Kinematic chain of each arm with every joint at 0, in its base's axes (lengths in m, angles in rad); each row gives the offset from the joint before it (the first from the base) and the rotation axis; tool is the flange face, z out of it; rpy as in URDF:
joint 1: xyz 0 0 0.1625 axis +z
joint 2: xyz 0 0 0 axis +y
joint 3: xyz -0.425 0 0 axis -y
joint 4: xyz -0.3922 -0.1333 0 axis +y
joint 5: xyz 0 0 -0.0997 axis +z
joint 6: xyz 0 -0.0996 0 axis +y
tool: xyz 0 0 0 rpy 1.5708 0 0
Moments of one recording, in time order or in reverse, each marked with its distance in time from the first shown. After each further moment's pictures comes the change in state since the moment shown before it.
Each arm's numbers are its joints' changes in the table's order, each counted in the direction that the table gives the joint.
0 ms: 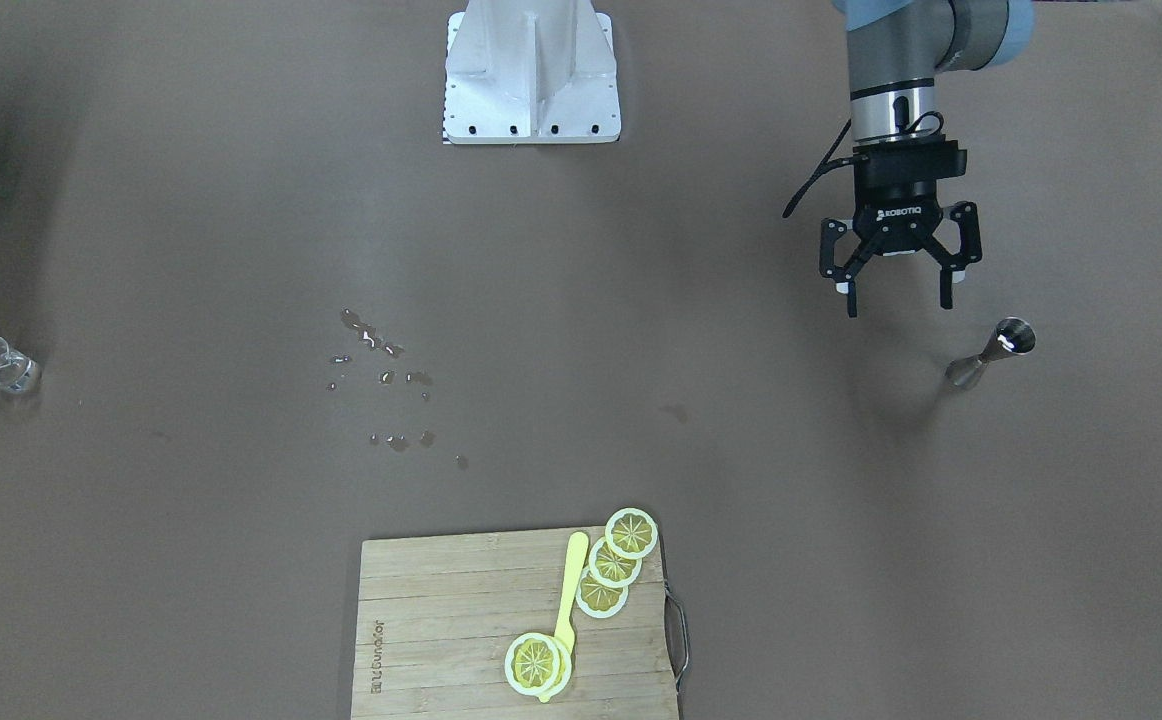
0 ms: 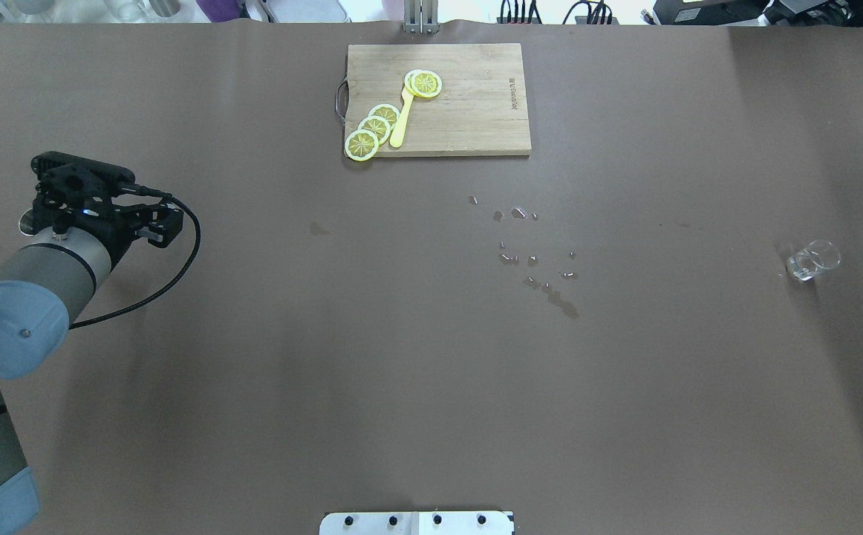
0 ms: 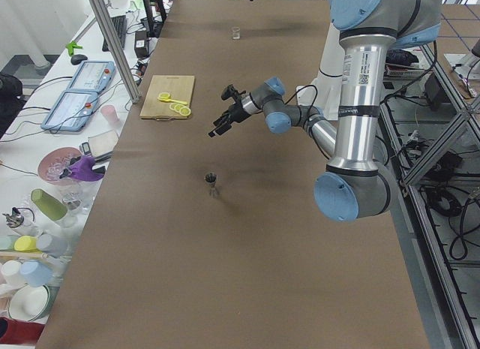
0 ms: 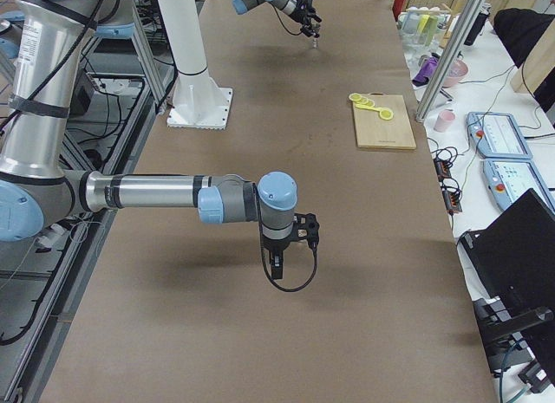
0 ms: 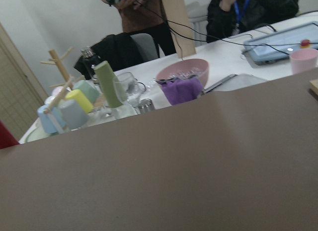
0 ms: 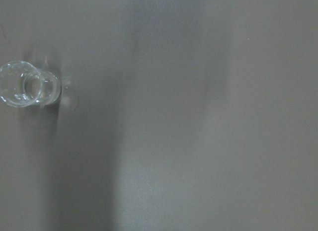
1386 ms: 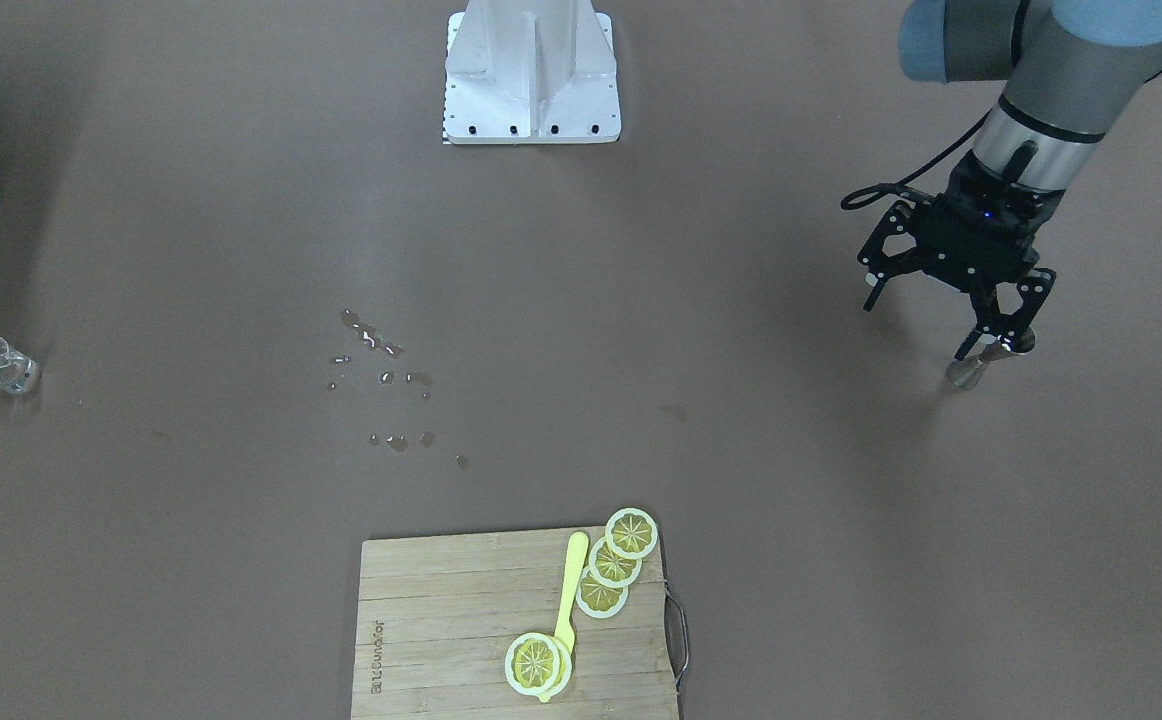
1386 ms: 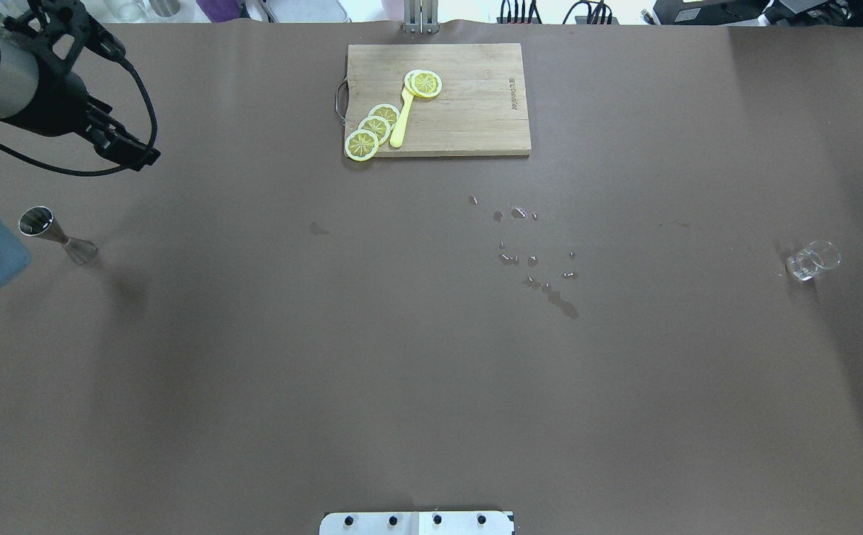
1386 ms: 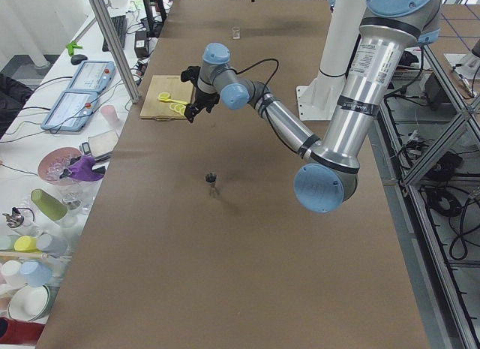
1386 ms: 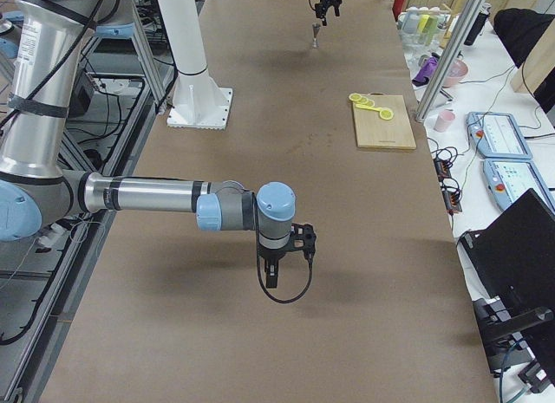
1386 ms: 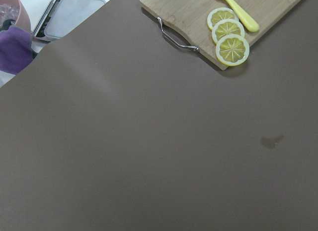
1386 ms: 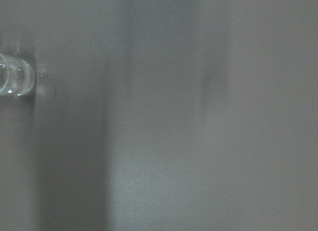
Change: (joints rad) left arm -0.492 0.258 0.121 -0.230 0.976 -0.675; right arm 0.001 0.008 -0.038 0.003 0.007 -0.009
